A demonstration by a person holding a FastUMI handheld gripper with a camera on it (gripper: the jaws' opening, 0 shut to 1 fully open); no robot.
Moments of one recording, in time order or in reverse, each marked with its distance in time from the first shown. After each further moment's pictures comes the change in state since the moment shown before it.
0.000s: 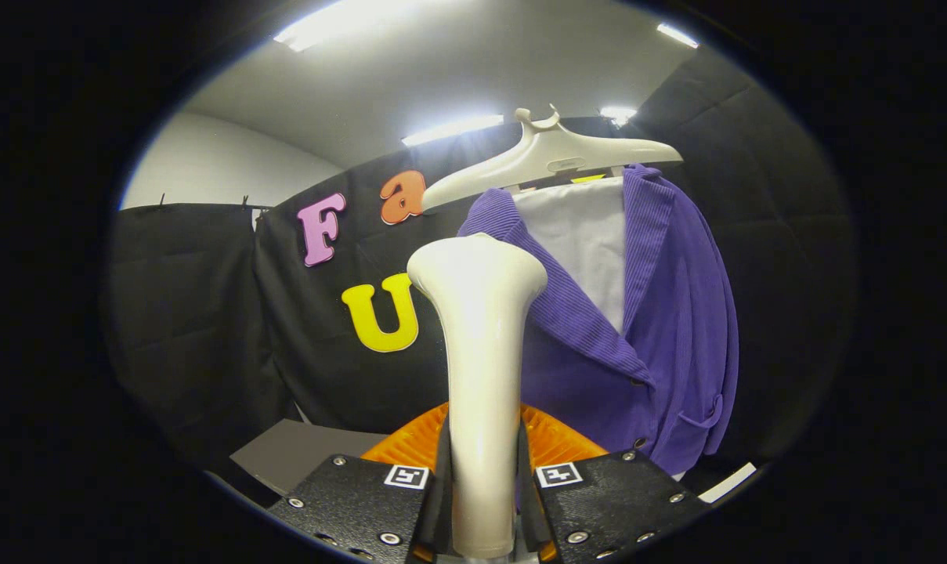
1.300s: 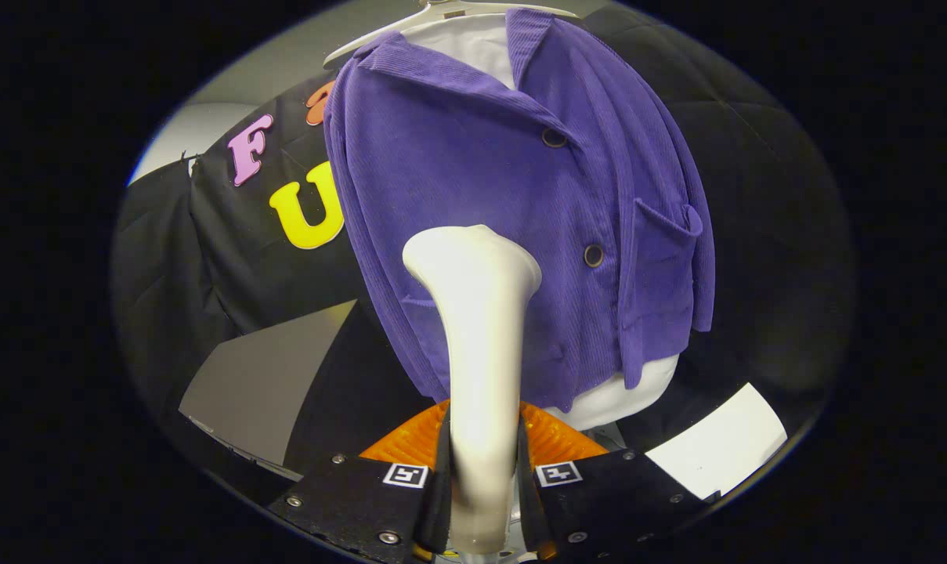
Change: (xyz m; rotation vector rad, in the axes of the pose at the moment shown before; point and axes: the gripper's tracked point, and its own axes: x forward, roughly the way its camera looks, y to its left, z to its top) arm -0.022 -0.083 -0.248 0.101 0.387 -0.168
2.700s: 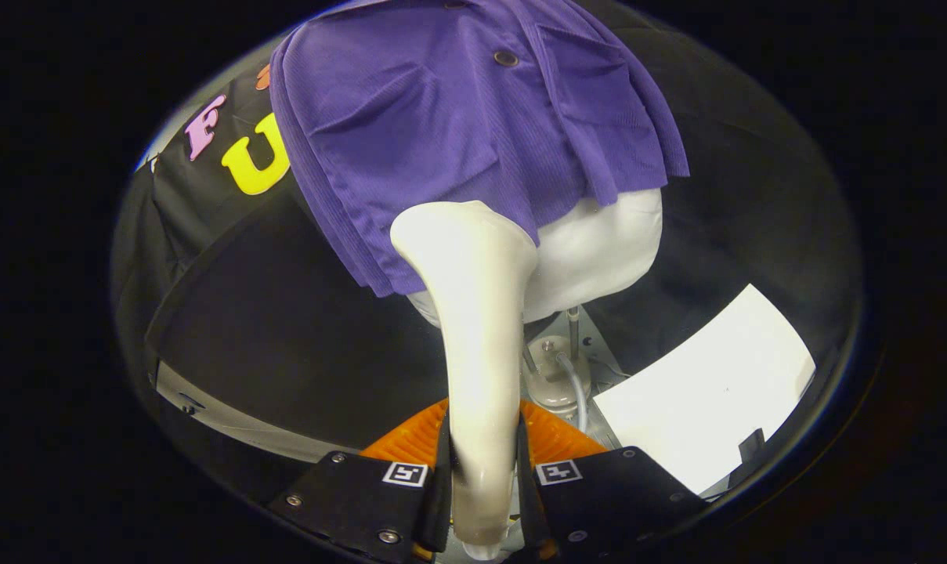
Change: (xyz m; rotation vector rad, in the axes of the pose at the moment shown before) arm 0.017 -0.044 -0.143 0.109 0.178 -0.062
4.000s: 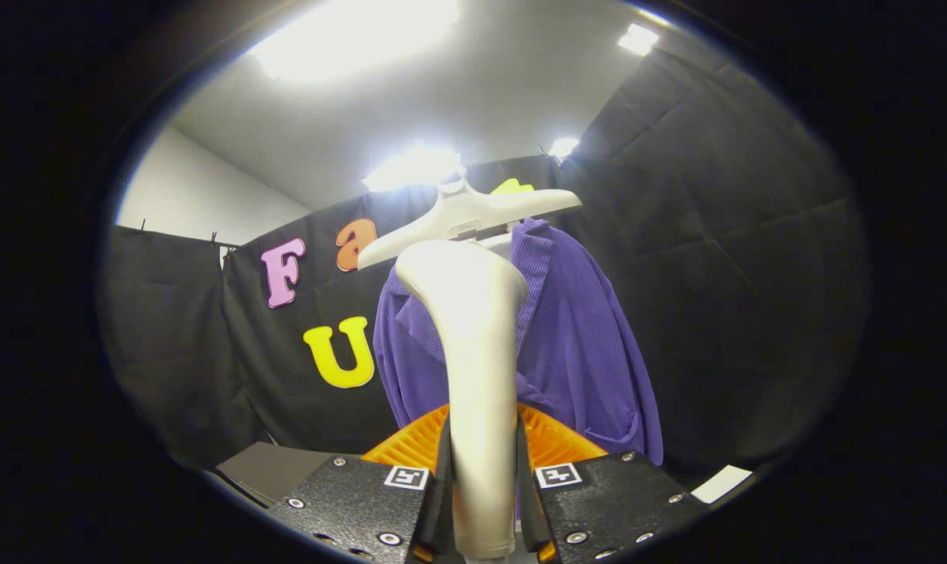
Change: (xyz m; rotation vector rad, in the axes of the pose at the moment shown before) arm -0.249 0.080 0.340 -0.076 -0.754 0.154
